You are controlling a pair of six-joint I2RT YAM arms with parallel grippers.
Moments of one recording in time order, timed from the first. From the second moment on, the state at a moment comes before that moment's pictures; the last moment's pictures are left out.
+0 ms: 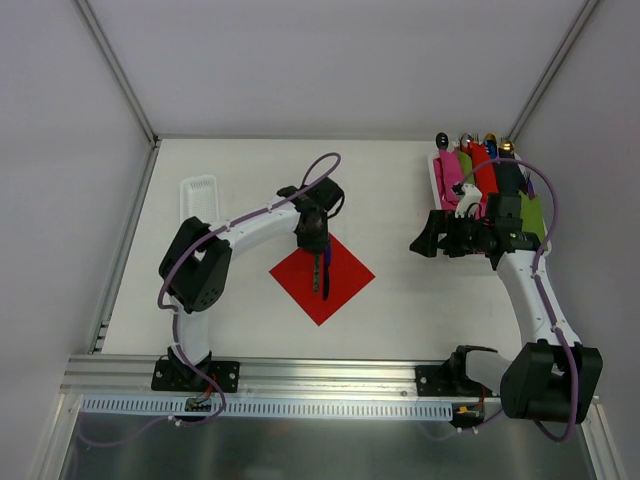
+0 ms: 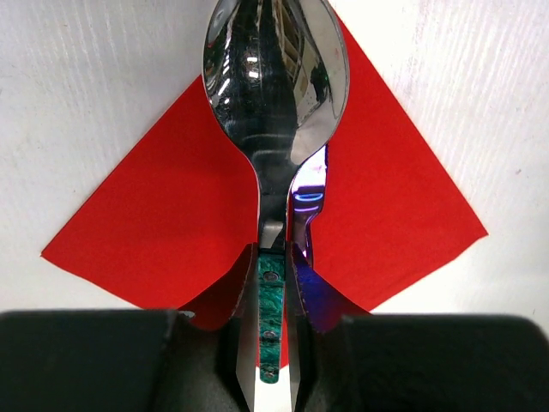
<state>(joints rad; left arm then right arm) -0.73 1.92 1.49 -0.79 -0.11 -0.72 -0.05 1.15 0.89 -0.63 -0.62 -0.03</state>
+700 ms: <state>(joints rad) -0.73 2.05 1.52 -0.77 -0.11 -0.73 -0.07 1.15 0.89 -0.64 -0.67 -0.07</state>
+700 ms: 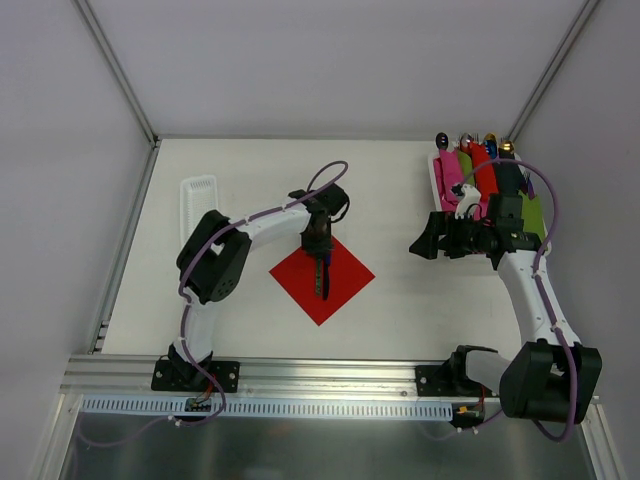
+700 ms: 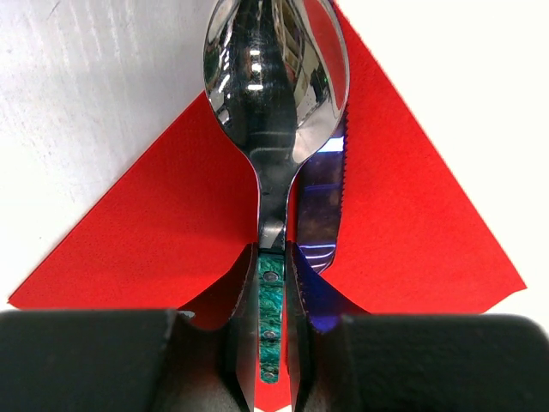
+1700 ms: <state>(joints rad) -0.73 2.08 1.54 -0.75 -0.11 -0.73 -0.08 1.17 0.89 -0.65 -0.69 -0.07</state>
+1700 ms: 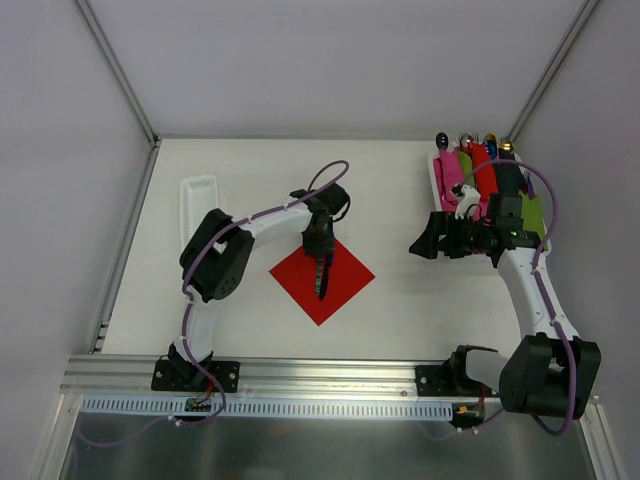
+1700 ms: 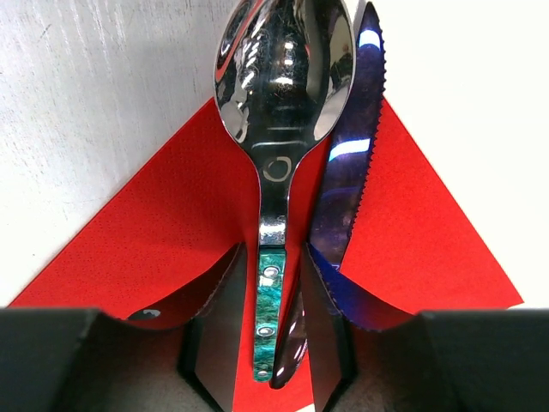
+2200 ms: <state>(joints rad) -0.72 1.88 1.52 -0.76 -0.14 -0.73 -0.07 1.19 0.89 -0.64 -0.72 -0.06</state>
